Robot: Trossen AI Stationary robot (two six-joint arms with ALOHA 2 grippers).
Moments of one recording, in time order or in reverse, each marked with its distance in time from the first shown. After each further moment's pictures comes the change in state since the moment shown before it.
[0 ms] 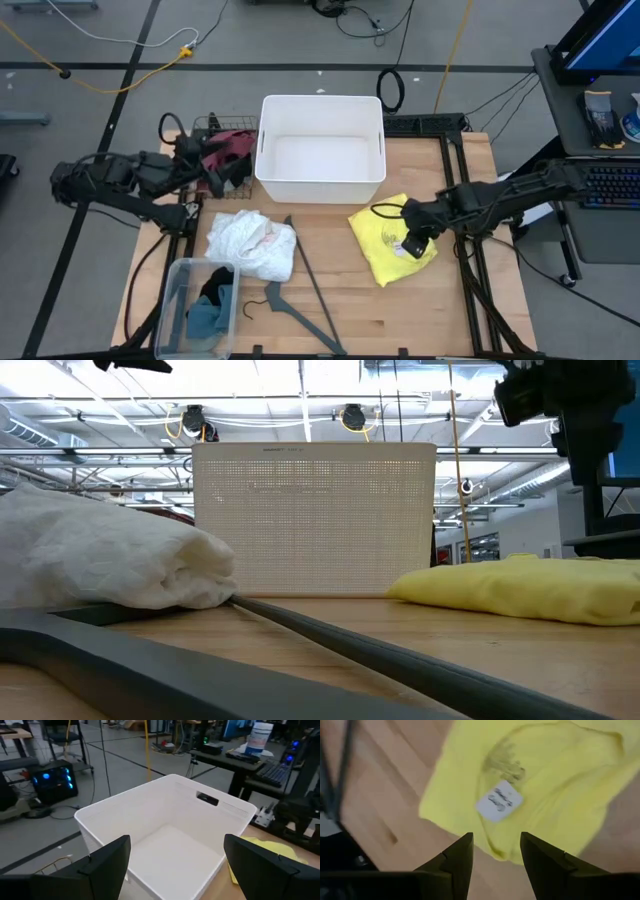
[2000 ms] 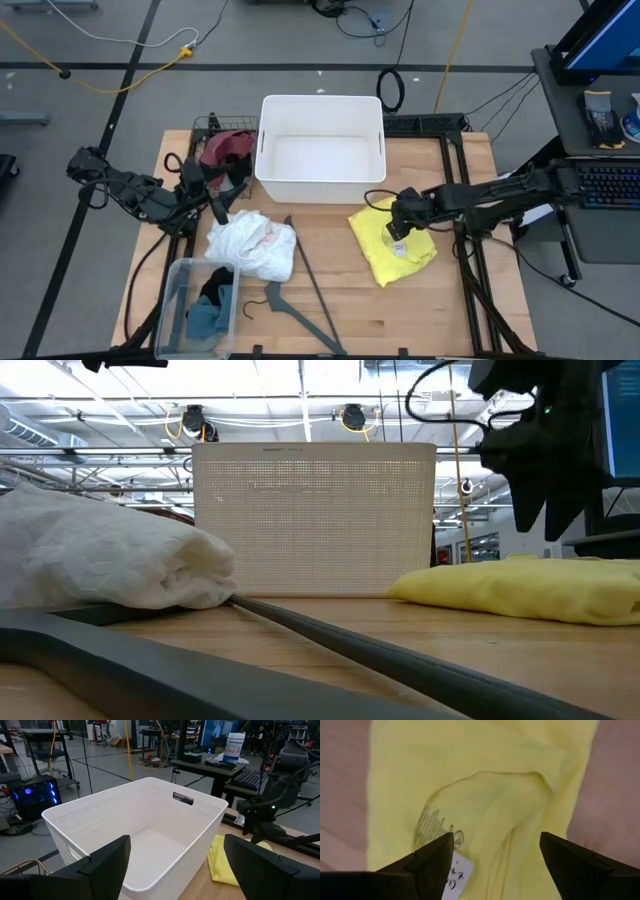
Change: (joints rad) left arm -0.359 0.001 -0.179 0.195 -0.299 -0.045; right arm -0.123 0.093 -0.131 0.116 0.204 0.197
